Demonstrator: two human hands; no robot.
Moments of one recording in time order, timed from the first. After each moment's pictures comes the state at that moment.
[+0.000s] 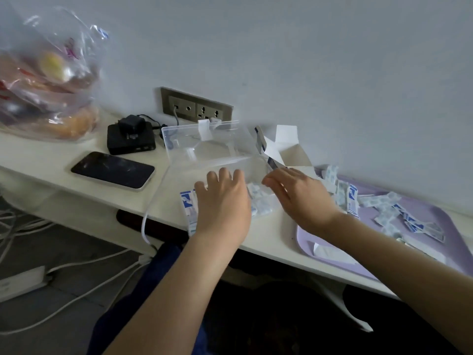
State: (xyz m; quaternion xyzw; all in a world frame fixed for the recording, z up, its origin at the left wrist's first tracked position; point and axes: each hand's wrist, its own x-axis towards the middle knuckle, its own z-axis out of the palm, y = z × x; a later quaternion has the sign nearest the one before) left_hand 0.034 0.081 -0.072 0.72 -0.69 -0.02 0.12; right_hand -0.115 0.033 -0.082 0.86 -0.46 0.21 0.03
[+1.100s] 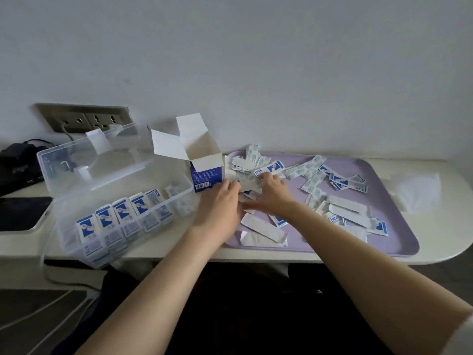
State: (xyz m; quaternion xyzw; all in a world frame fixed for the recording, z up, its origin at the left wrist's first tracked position) left_hand -0.100 0.029 -0.128 0.54 -0.83 -0.07 0.10; right_hand -0.243 0.006 -0.146 0.65 -0.72 0.12 -0.22
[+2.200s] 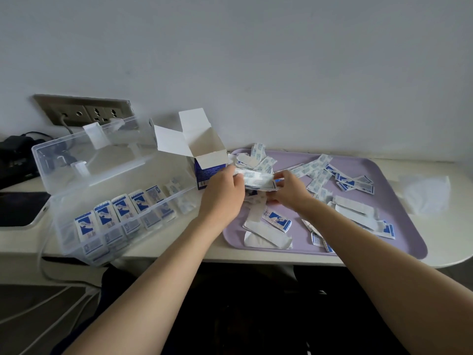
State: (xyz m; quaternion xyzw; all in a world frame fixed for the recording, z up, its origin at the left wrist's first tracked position) left_hand -0.108 0.010 -0.126 0.60 -0.70 -0.25 0.30; right_hand -0.262 0.001 -0.144 0.49 -0.72 0.28 -0.40
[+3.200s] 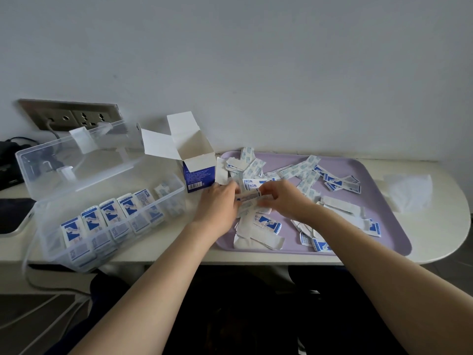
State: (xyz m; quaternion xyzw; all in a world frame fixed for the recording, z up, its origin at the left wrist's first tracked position) left_hand -0.111 0.013 -0.141 0.54 -0.82 -0.13 0.14; right_hand -0.277 0.020 -0.134 0.66 -0.66 0.17 -0.31
